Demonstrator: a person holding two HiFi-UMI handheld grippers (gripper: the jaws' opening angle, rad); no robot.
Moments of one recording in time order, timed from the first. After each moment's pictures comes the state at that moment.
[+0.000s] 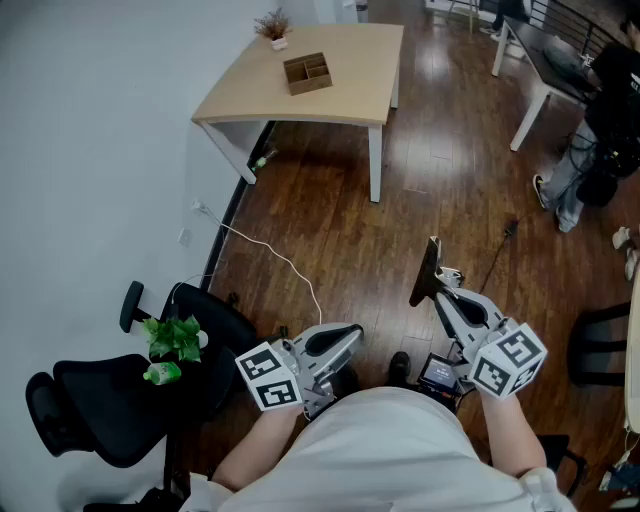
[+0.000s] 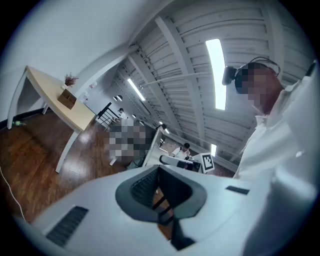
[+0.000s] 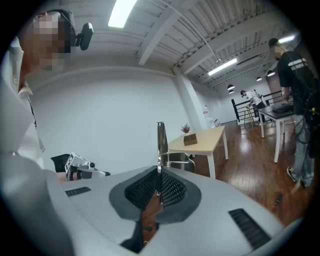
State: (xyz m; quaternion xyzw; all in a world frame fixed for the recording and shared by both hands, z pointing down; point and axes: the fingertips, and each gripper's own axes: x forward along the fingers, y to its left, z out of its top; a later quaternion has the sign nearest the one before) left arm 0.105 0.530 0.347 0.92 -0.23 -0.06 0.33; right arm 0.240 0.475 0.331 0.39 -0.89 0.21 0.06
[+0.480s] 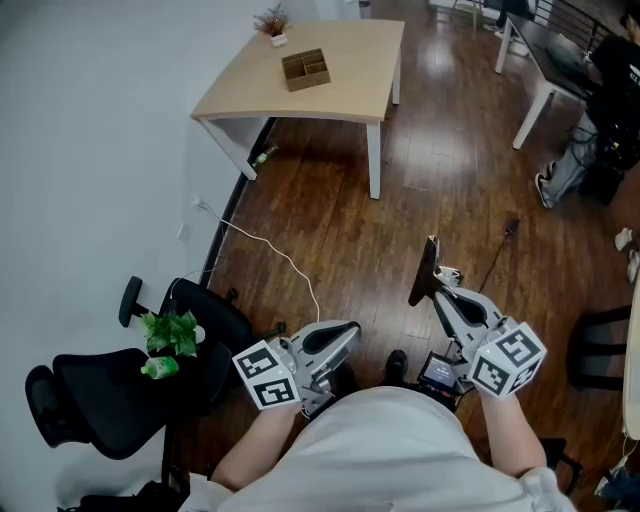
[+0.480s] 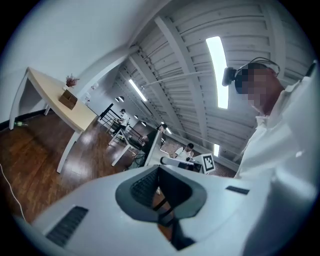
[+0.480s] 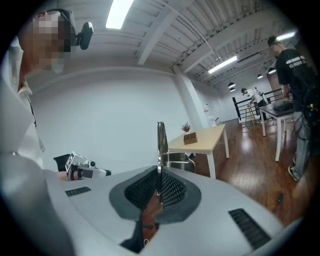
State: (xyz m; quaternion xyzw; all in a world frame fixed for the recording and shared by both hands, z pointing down) left arm 0.126 0.527 0.351 0.91 -0.24 -0.05 0.32; right arm 0.262 0.473 0.340 0.38 -0.90 0.22 0.06
